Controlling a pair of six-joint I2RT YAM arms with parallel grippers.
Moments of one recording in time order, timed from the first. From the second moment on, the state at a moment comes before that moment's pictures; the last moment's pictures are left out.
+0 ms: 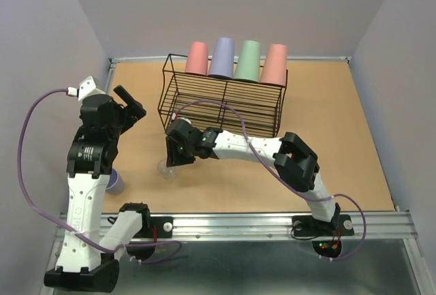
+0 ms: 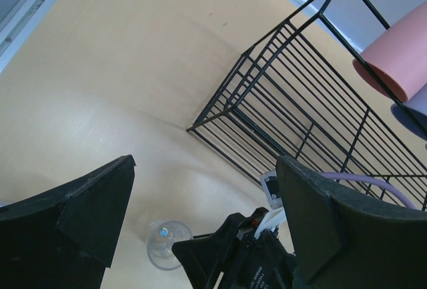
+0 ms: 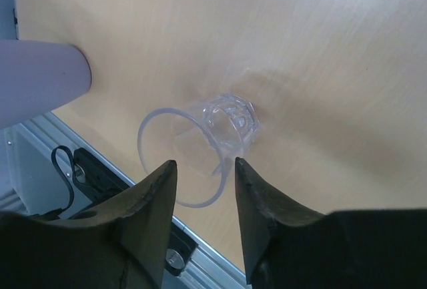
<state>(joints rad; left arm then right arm) -0.05 0.84 1.19 -0.81 -0.20 -0.59 1.12 2.13 1.74 -0.44 -0.04 0.85</state>
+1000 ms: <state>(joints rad) -0.10 0.85 1.42 -0.79 -0.10 -0.56 1.15 1.70 1.58 -0.48 0.23 0.88</state>
